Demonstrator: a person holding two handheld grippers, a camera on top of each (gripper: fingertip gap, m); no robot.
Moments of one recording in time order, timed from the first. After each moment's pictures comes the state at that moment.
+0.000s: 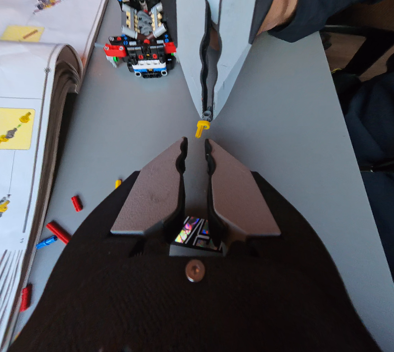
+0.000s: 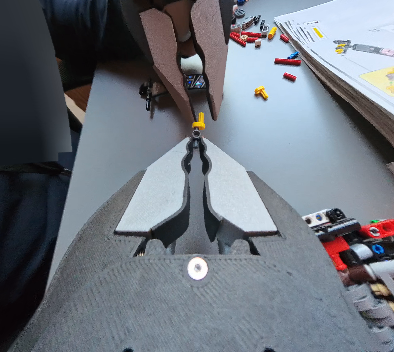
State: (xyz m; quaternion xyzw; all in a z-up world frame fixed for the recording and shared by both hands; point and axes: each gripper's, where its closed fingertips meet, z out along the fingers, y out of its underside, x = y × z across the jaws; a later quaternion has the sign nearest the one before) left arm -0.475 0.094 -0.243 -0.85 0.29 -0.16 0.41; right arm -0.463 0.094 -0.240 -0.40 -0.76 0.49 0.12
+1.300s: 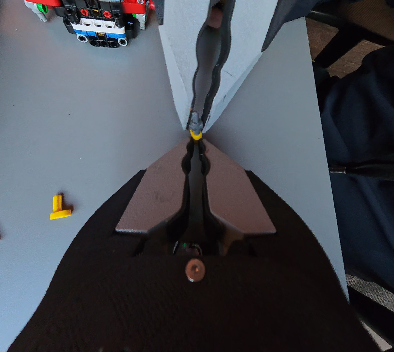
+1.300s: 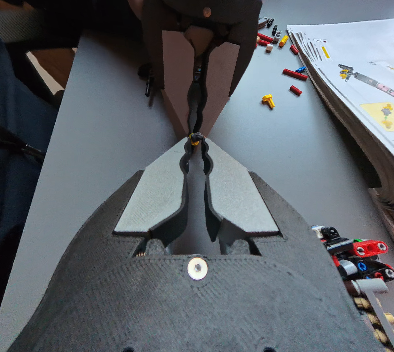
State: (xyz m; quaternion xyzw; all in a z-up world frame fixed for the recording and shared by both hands) left arm -0.446 0.085 -0.272 -0.88 0.28 -0.23 0.31; right arm -0.461 0.084 -0.247 -0.34 -0.81 0.44 0.18
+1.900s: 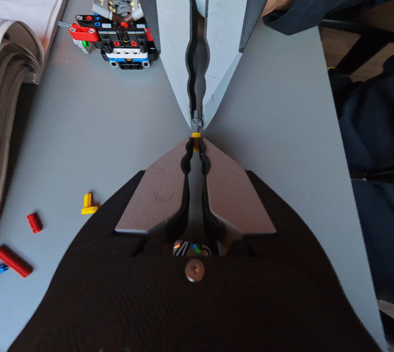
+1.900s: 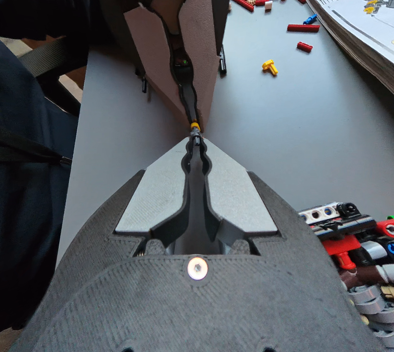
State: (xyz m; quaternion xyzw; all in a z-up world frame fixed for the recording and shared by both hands) left arm -0.455 0.096 -0.261 -0.87 0.28 -0.19 0.36; right arm -0.457 0.095 -0.257 -0.42 -0.78 0.46 0.07
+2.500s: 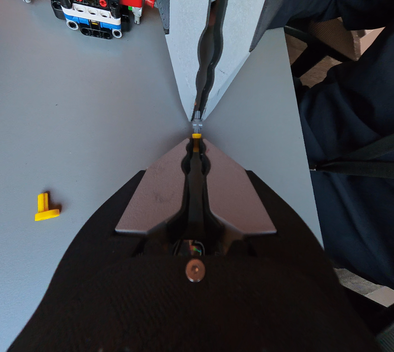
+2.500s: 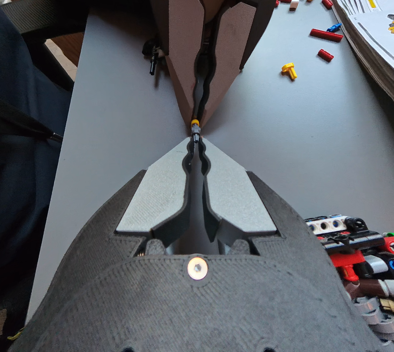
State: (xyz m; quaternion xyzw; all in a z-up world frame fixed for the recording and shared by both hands) left arm -0.446 0.080 -0.270 -0.87 0.26 -0.30 0.30; right arm -0.448 0.086 -0.263 -0.36 -0.82 0.42 0.10
